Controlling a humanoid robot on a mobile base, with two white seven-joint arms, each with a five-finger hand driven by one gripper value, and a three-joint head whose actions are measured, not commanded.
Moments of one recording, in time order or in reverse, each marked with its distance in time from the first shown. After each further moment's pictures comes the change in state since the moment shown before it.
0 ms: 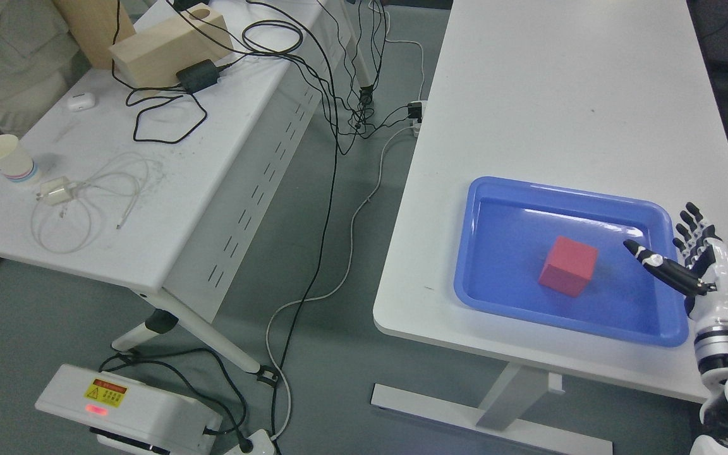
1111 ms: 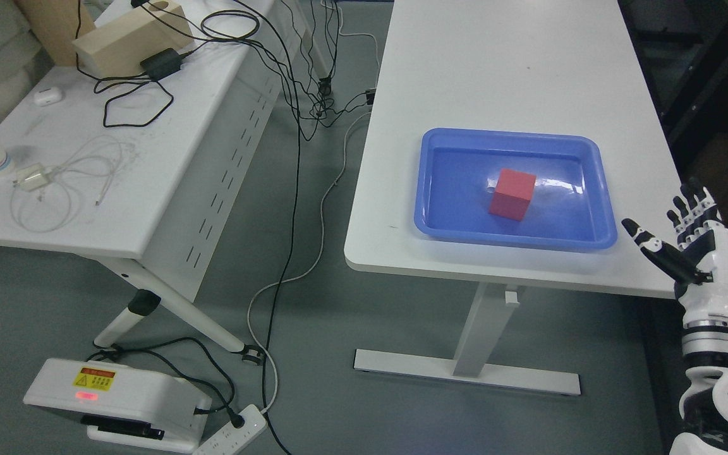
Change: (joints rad) left arm 0.000 0.000 0.000 0.000 0.000 0.000 0.000; right arm 0.000 0.034 0.031 0.001 -0.107 -0.175 -0.012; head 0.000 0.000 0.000
